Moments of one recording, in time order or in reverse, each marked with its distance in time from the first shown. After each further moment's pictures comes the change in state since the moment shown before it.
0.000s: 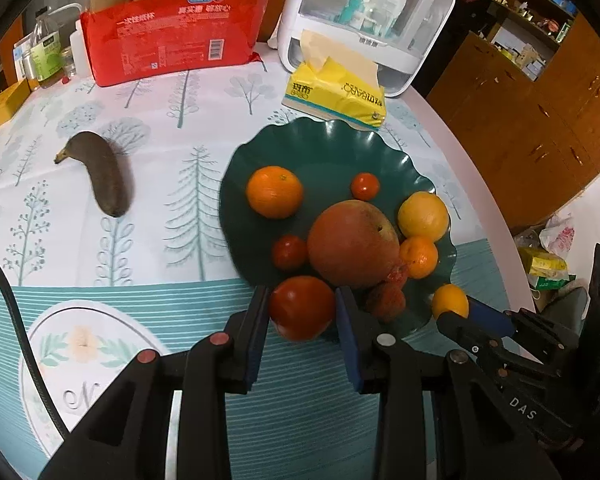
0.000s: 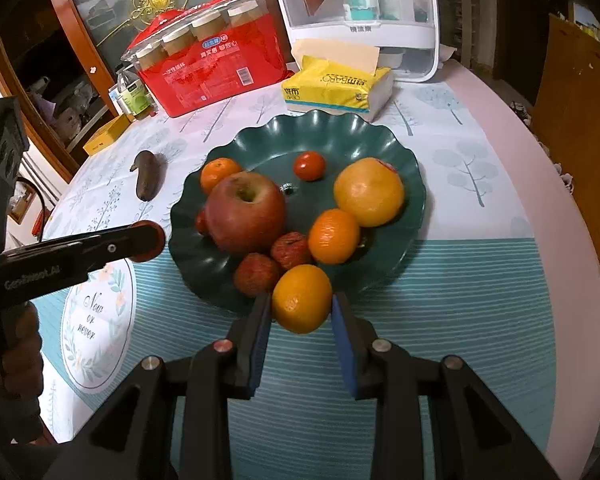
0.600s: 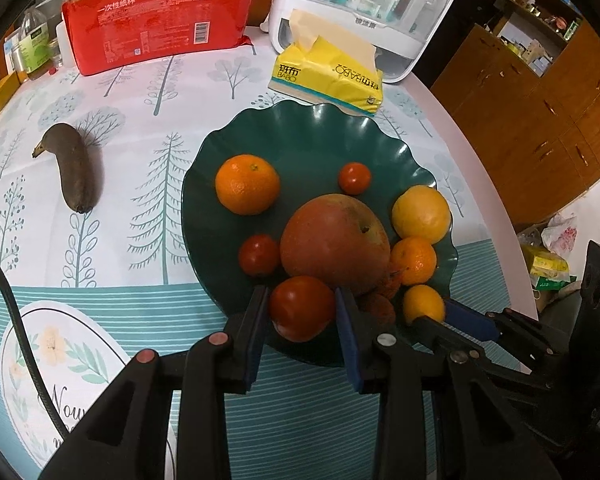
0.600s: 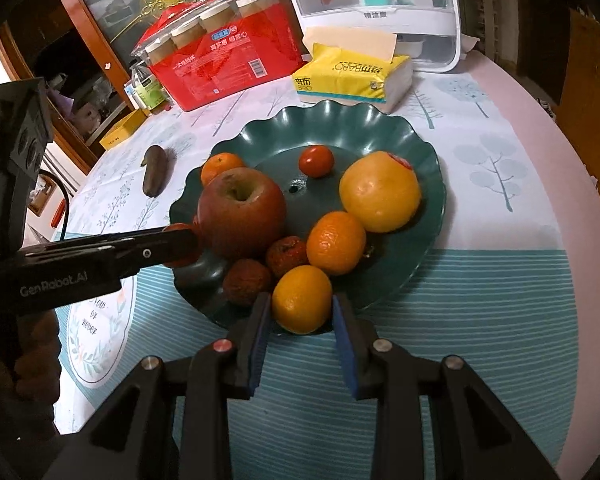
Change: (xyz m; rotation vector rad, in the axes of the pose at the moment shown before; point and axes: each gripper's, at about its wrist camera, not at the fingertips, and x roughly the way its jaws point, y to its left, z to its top) left arm 0.024 -0.015 0.005 -0.018 0.038 -0.002; right arm 0.021 -0.012 0.006 -0.024 0.017 0.091
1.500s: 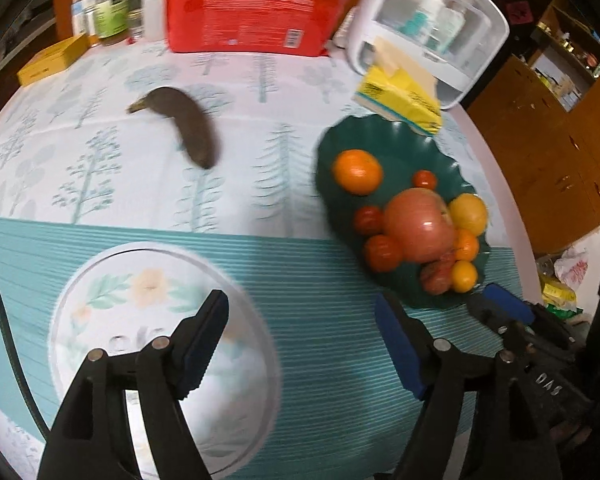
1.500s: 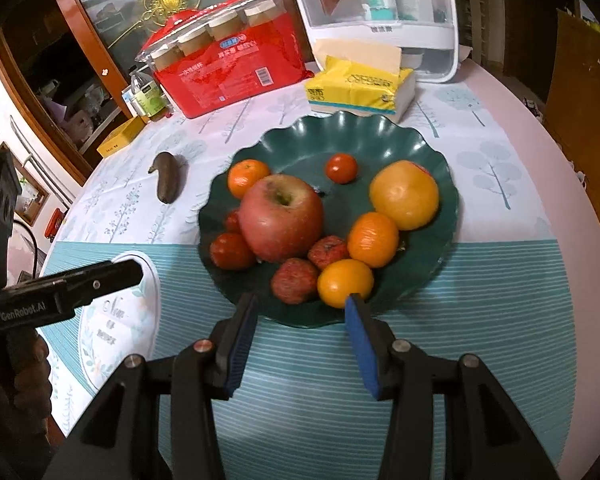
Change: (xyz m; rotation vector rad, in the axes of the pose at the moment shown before) left arm -0.060 0.078 -0.036 -0.126 -0.031 0.080; right arm -0.017 0.042 -0.002 0.027 -0.029 -0.047
